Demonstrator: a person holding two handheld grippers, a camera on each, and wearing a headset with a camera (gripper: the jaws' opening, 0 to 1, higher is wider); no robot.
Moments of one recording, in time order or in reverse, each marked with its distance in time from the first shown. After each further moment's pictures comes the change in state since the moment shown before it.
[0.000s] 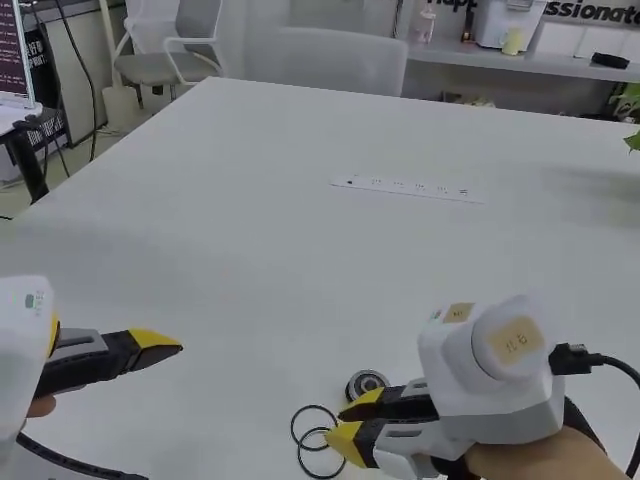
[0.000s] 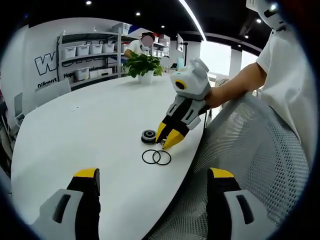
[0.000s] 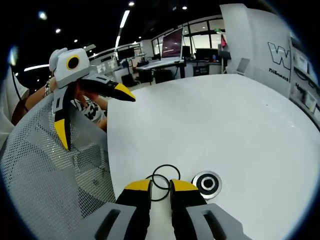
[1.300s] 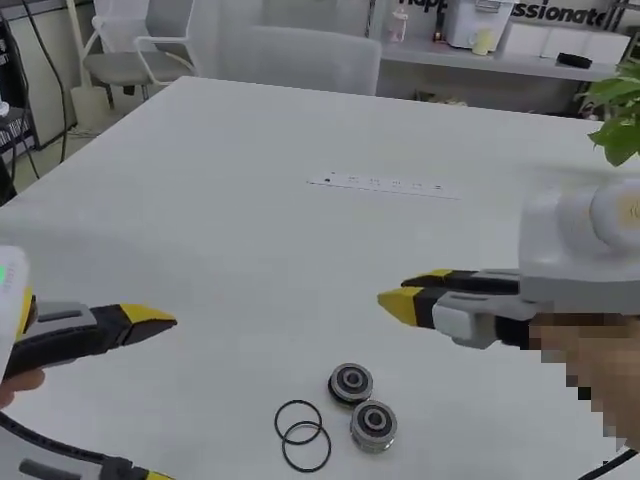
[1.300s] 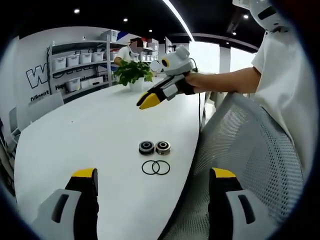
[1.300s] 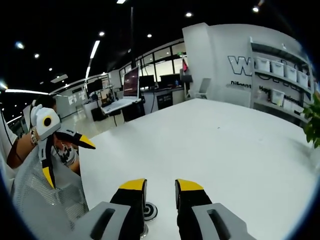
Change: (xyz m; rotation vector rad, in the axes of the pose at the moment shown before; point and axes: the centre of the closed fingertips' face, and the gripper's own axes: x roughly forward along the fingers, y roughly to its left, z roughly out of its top) left arm -0.005 -0.001 0.031 0.113 -0.039 -0.055; right arm -0.084 -0.087 0.069 0.125 -0.264 -0.263
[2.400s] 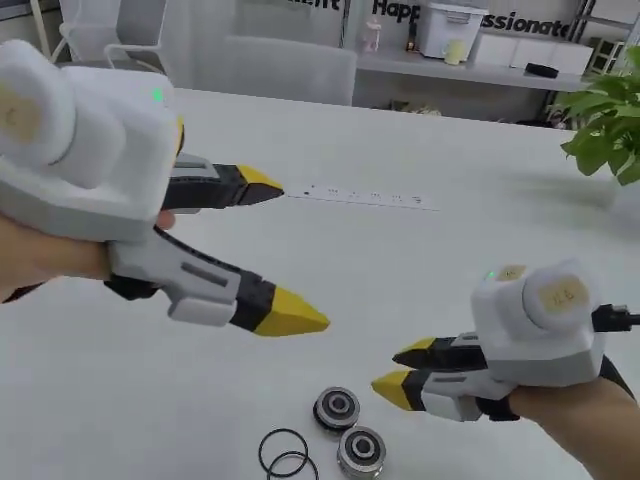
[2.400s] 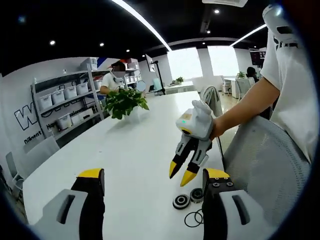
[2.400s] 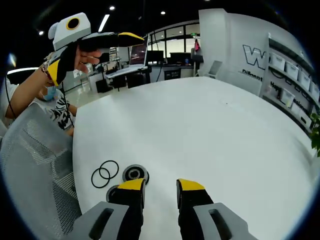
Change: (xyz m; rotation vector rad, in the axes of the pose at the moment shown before) left arm 0.069 0.063 0.127 0.214 -0.183 -0.052; right arm 0.020 -0.010 -0.082 -0.108 0.226 0.039
